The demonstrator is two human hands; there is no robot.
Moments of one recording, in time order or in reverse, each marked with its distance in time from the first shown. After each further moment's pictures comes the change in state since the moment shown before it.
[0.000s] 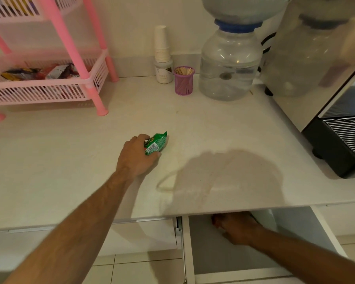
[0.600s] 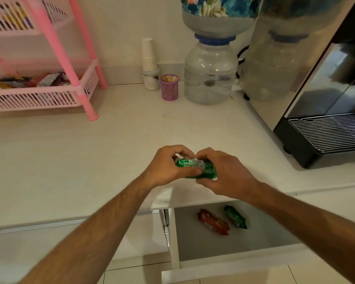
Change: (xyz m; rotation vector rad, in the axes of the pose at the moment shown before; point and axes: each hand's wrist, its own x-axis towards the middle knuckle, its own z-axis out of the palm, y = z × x) left_hand -0.073 0.116 0.005 -0.634 -0.388 0.317; right_hand -0.043 -0.018 -0.184 0.345 0.615 0.165
